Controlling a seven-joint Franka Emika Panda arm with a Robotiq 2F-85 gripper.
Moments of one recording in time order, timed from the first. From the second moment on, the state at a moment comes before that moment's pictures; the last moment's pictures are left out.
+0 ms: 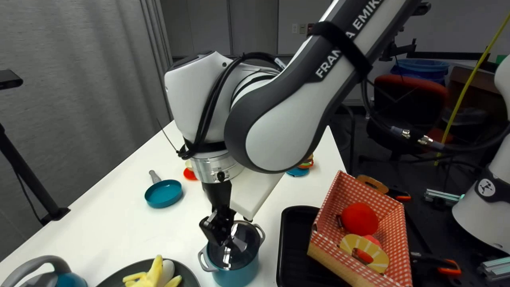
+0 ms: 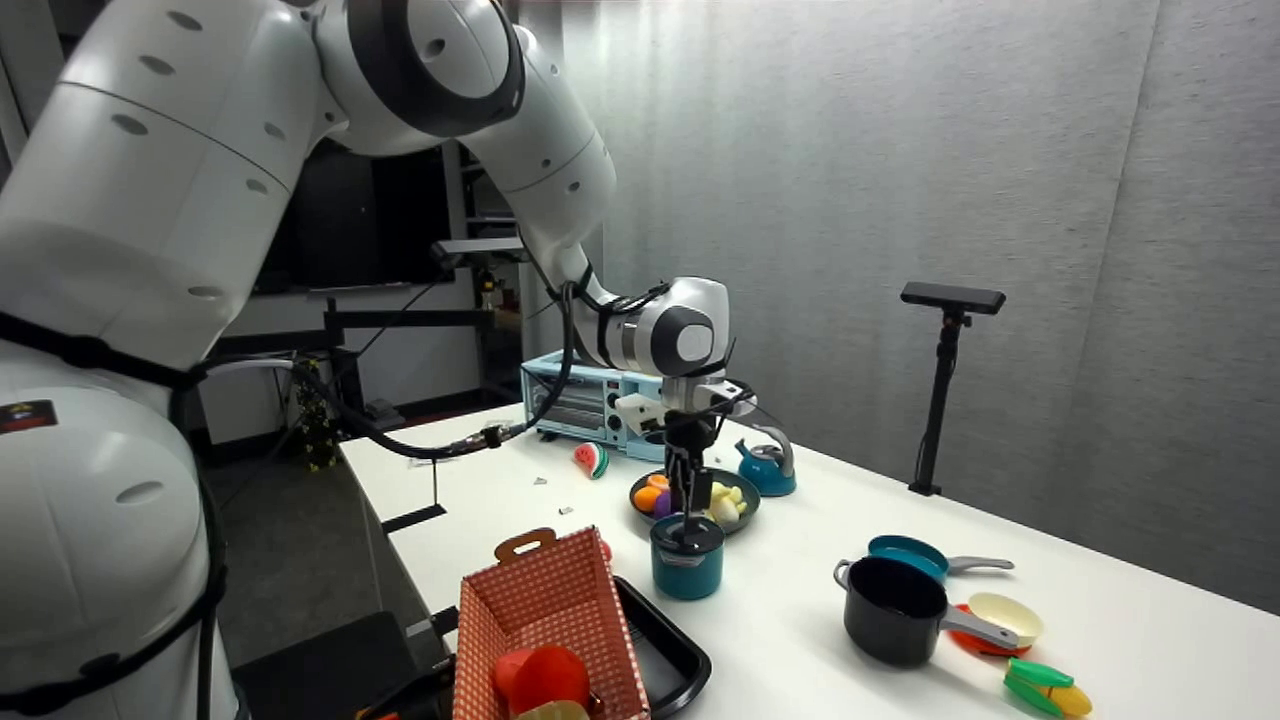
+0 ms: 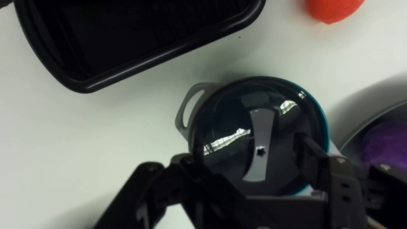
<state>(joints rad) 0.24 0.50 -0.03 -1.96 -0.01 2.35 0.62</state>
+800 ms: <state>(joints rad) 0.23 0.49 -0.03 -1.93 -0.01 2.29 0.49</state>
